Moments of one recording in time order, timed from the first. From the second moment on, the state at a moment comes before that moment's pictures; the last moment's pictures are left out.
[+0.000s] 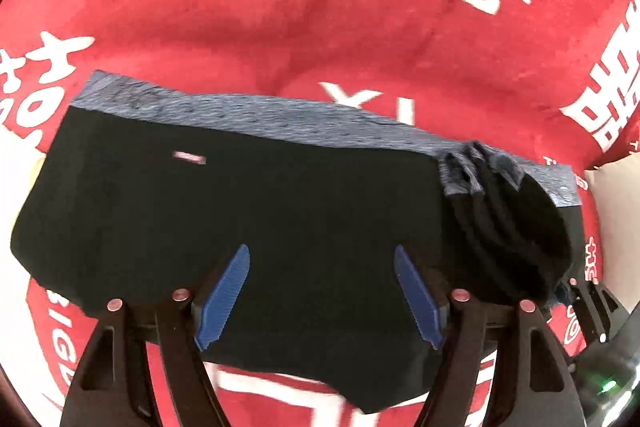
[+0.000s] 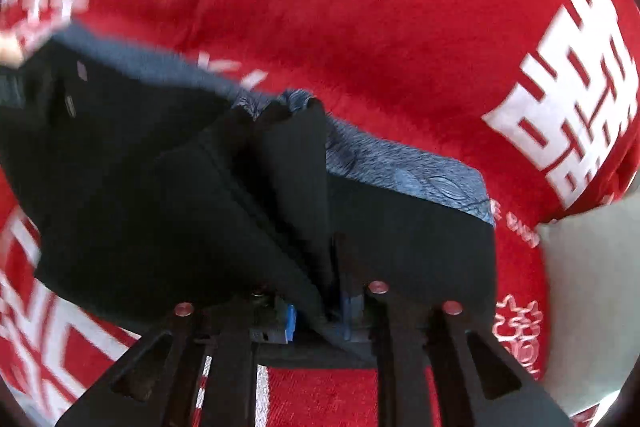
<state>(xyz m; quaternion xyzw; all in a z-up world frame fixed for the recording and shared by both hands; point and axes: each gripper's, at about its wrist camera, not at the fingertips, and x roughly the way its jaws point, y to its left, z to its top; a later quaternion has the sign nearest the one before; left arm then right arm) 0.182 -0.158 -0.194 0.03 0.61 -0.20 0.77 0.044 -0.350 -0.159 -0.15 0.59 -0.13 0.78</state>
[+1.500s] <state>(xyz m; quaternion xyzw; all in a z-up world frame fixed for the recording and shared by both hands) 0.102 -0.240 -0.192 0.06 0.64 -0.38 0.67 -0.061 -0.450 -0.102 0.16 0.61 -0.15 0.76</state>
